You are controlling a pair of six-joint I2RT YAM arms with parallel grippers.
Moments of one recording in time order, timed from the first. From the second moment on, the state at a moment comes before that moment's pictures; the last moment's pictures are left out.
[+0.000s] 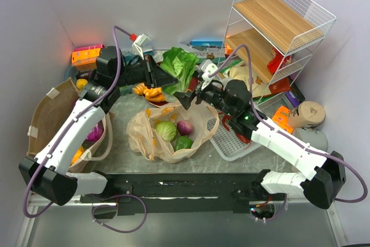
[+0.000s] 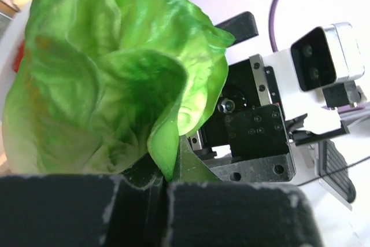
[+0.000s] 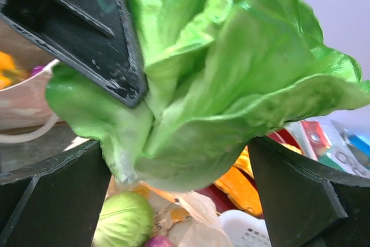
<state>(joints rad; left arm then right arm) -0.42 1.27 1.36 -0.20 0.79 -0.74 0.75 1.18 1.00 0.28 -0.19 -0.10</state>
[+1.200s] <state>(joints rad) -0.45 0.94 1.29 -0.68 -0.01 -0.43 0.76 0.95 1.00 -0.11 -0.16 -0.06</state>
